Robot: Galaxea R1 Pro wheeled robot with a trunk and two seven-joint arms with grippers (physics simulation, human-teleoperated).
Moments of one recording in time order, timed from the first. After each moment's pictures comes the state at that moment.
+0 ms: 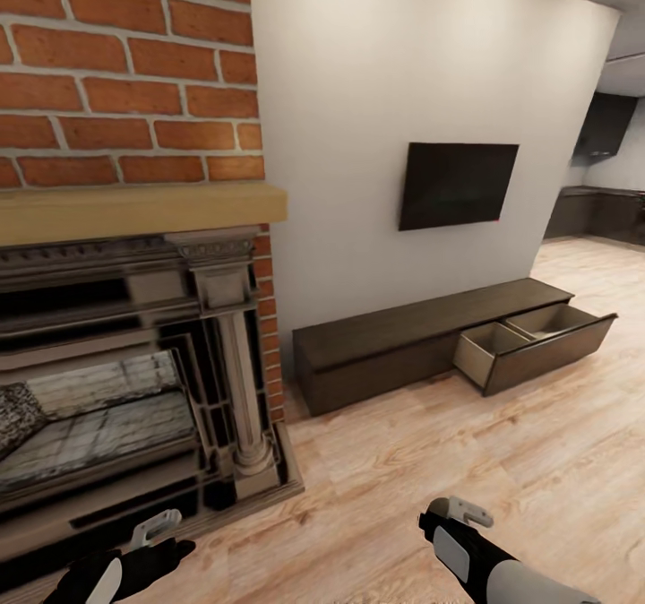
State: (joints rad) left arm -0.33 0.19 0.11 -0.65 0.37 0.52 -0.17; right arm -0.63 -0.01 0.38 -0.16 -0.74 0.05 -0.36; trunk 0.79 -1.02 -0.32
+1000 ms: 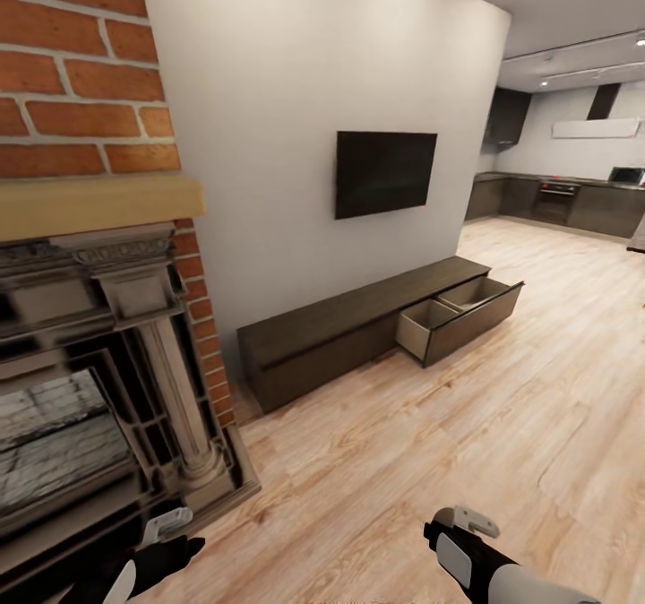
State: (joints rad) left arm -0.33 0.15 0.12 -0.65 0.29 0.44 -0.17; right arm -0.63 -0.01 0.37 -0.11 -0.75 0.04 -0.36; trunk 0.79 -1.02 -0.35
